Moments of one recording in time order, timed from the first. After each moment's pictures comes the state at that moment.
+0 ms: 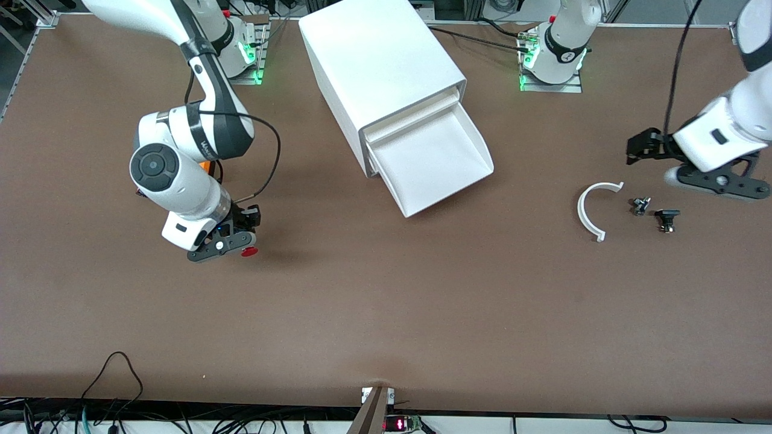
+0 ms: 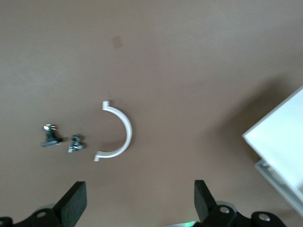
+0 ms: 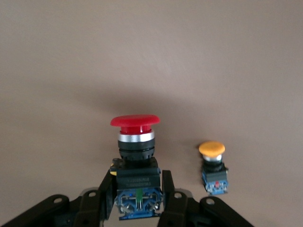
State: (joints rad) left arm -0.02 0.12 -0.15 -1.54 0.04 1.52 0.04; right arm 0.38 0.41 -0.12 -1.80 0.03 2.16 -0.01
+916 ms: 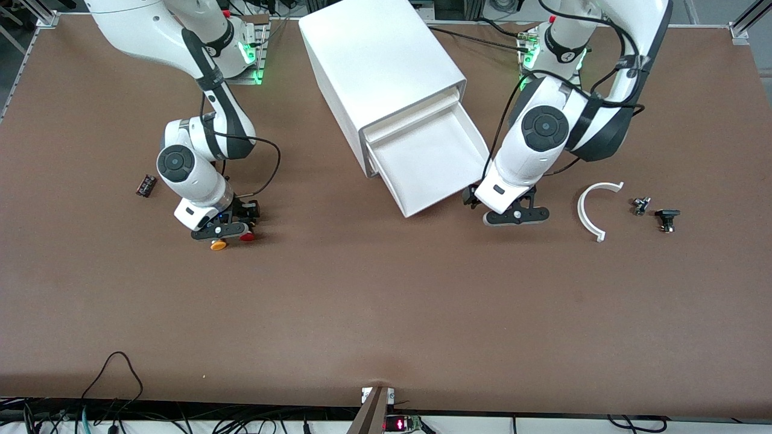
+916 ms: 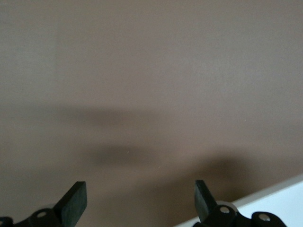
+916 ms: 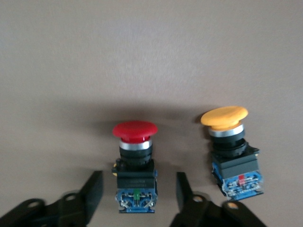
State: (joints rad) left arm -0.30 0.30 -0.16 -1.92 0.04 2.23 -0.60; right arm 0.36 0.42 -0.12 -2.13 0.04 2.57 0.07
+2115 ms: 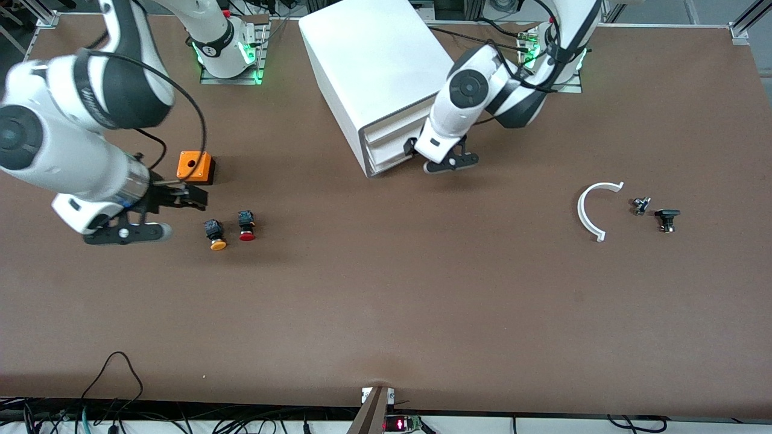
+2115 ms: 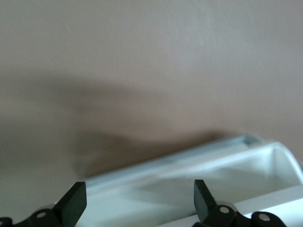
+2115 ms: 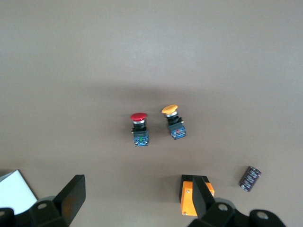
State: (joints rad) left arm -0.36 0.26 -0.43 -2.13 -0.14 2.33 -0.92; right arm 0.23 0.30 -0.08 -1.46 0.04 1.68 0.10
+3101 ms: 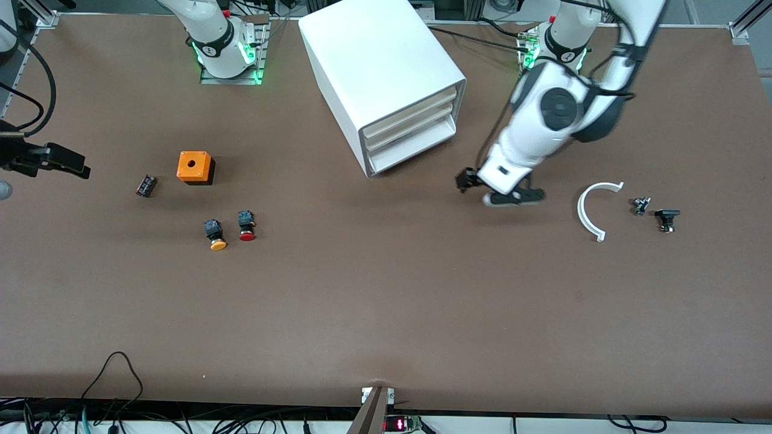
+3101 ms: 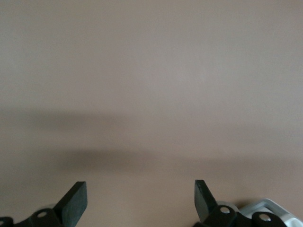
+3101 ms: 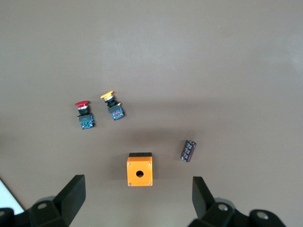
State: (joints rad) left arm -0.14 0.17 -0.26 -2.08 -0.14 2.32 -0.40; right arm 0.04 0.13 -0.11 -1.51 -0.01 1.58 -0.06
